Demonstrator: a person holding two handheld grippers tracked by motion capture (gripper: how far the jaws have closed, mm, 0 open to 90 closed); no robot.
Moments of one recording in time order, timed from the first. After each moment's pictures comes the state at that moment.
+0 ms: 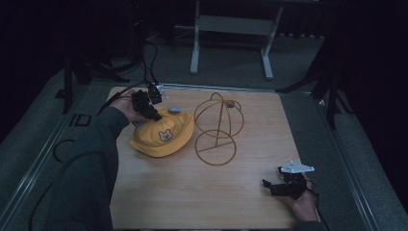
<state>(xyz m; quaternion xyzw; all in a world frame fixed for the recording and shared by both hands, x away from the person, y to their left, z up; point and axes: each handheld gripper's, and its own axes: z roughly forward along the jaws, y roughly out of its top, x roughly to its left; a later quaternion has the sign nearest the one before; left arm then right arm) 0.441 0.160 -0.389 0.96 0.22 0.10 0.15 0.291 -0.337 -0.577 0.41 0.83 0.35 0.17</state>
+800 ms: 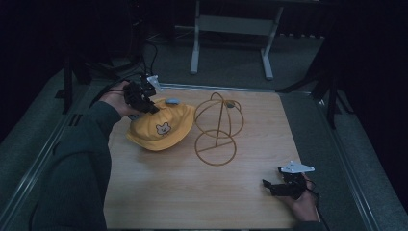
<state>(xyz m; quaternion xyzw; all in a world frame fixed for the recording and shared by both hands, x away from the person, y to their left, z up) 0.425 0.172 -0.350 0.95 0.21 0.13 0.19 0.291 -0.337 -0.577 0.41 0.82 0.35 0.17</state>
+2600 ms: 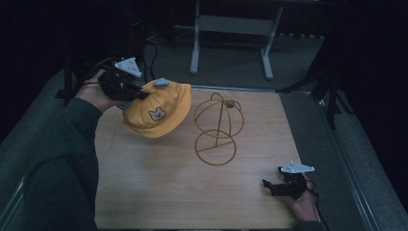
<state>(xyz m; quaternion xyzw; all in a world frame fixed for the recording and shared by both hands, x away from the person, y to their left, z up) 0.397 0.209 -0.300 0.91 0.22 0.19 0.29 0.291 -0.337 -0.576 0.41 0.82 0.35 0.17</state>
